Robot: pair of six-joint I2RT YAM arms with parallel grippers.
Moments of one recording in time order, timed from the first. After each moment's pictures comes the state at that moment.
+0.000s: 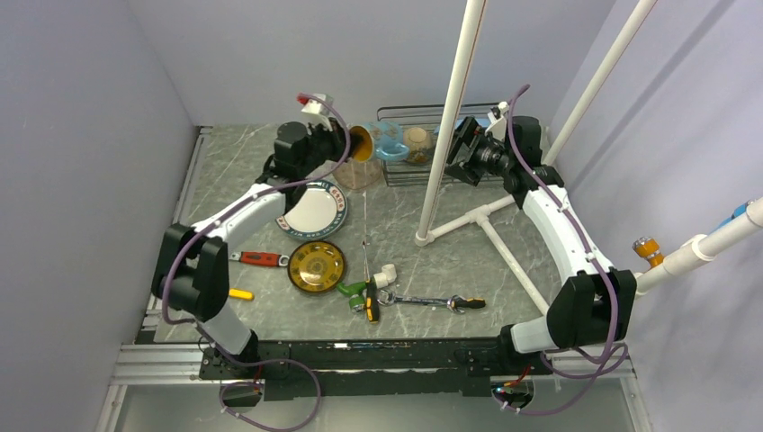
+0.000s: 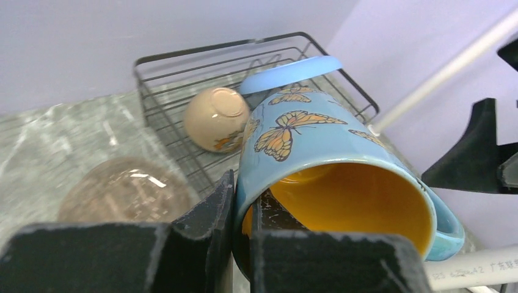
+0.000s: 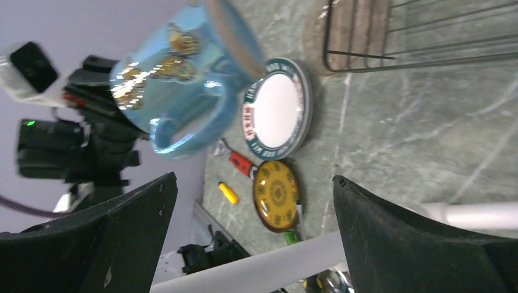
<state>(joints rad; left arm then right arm) -0.38 1.60 1.18 0.39 0.27 -0.38 0.12 1.41 1.26 -0.34 -0.60 0.75</state>
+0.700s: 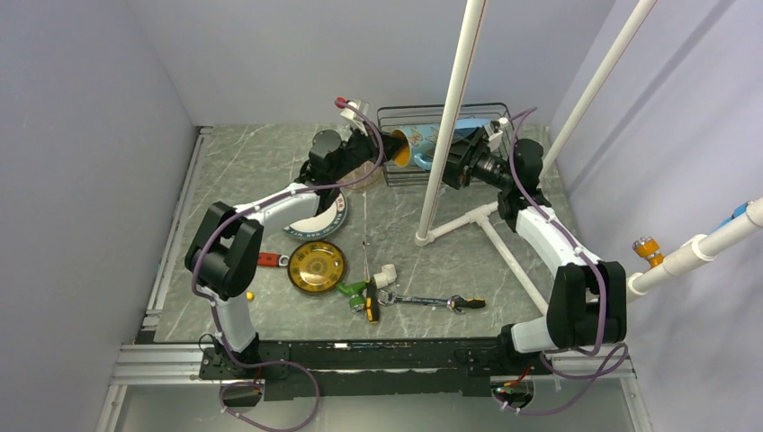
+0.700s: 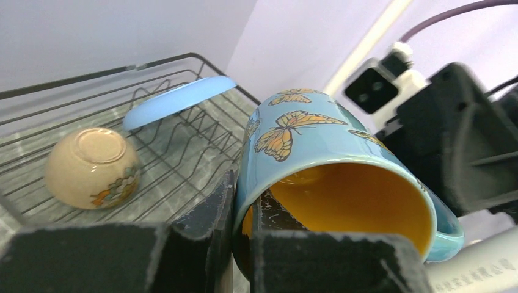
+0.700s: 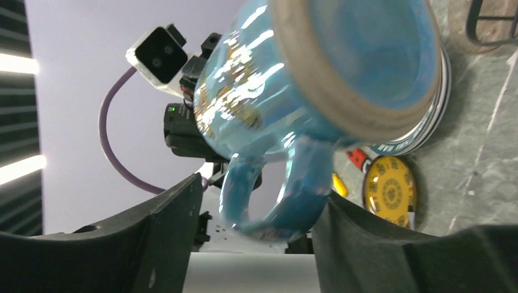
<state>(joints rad) -0.55 1.83 1.28 0.72 0.36 -0.52 0.09 1.39 0.94 0.42 -0.90 1.33</state>
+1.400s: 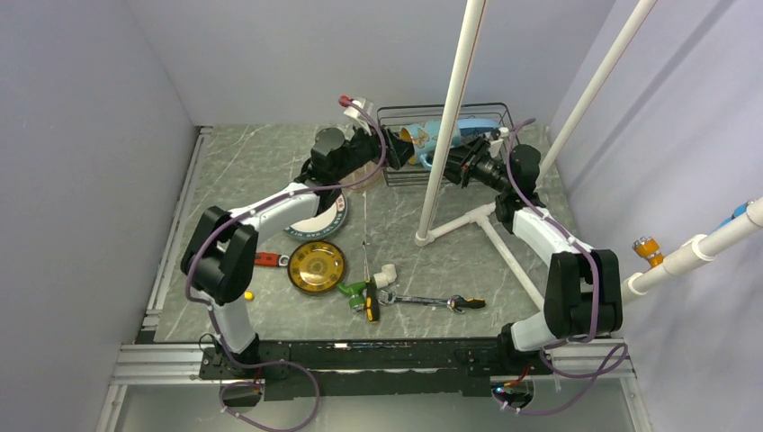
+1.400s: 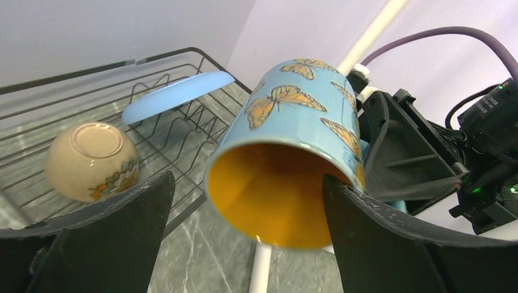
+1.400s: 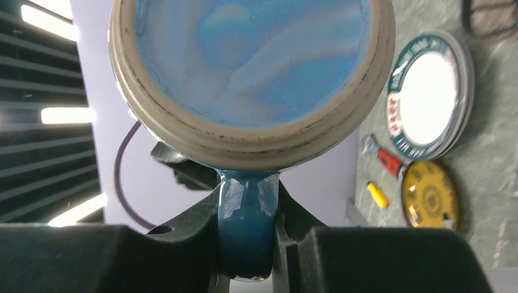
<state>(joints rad) -0.58 1.81 1.30 0.68 0.36 -0.51 0.08 1.46 0.88 0.62 -0.88 1.62</state>
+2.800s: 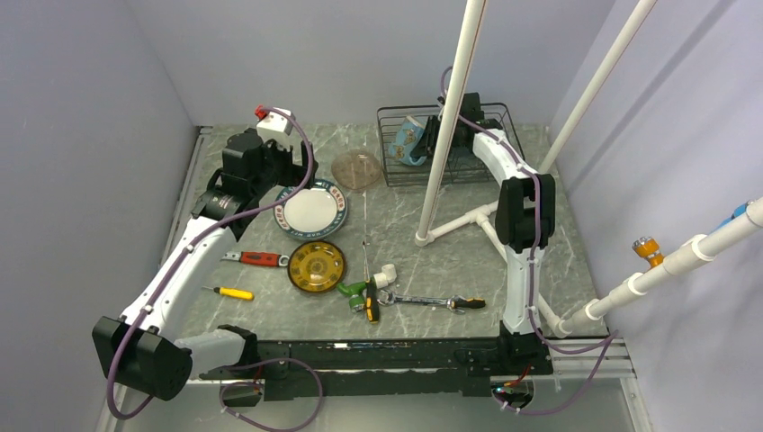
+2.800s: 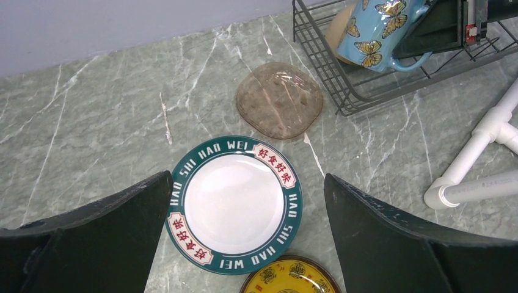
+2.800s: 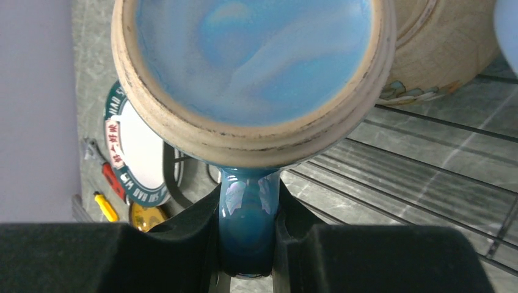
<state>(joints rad) -0.32 1.18 1.15 -0.27 0.02 -0.05 0.17 2.22 1.95 -0.52 -0.59 0.39</state>
